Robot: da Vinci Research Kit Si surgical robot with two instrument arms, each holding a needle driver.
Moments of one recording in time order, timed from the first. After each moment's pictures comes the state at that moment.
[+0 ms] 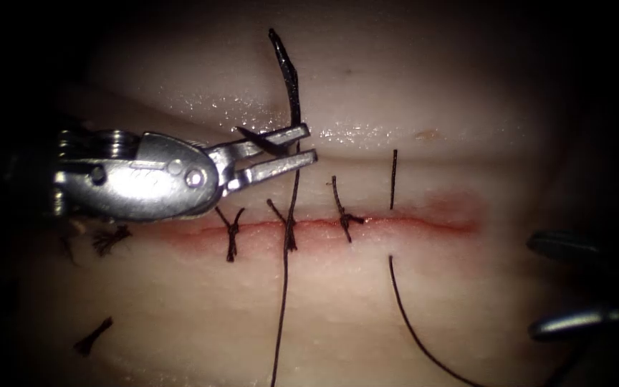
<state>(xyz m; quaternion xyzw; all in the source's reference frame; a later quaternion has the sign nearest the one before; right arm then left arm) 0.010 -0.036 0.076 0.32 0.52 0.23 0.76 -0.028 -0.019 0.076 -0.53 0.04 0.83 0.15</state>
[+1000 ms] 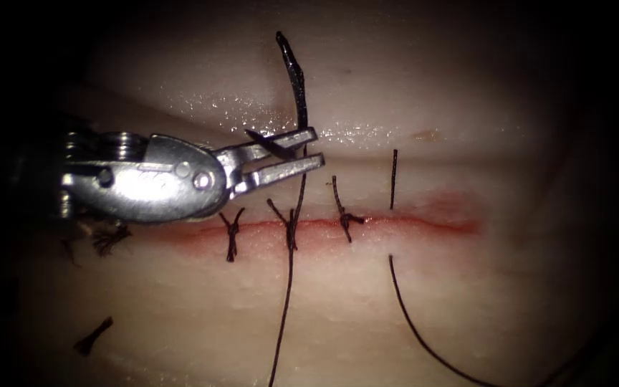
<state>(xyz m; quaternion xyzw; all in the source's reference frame) 0.005 -0.026 0.084 0.21 0.50 0.40 0.74 -0.030 -0.020 0.076 -0.52 0.04 0.84 0.15</state>
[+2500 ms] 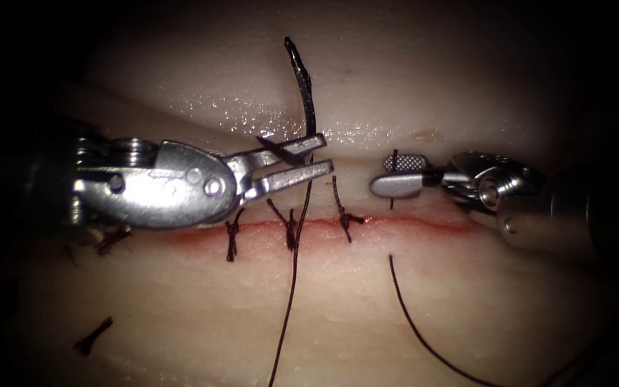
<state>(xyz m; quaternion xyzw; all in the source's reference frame) 0.020 -0.033 0.101 0.31 0.41 0.53 0.68 -0.030 -0.020 0.077 -0.52 0.04 0.84 0.15</state>
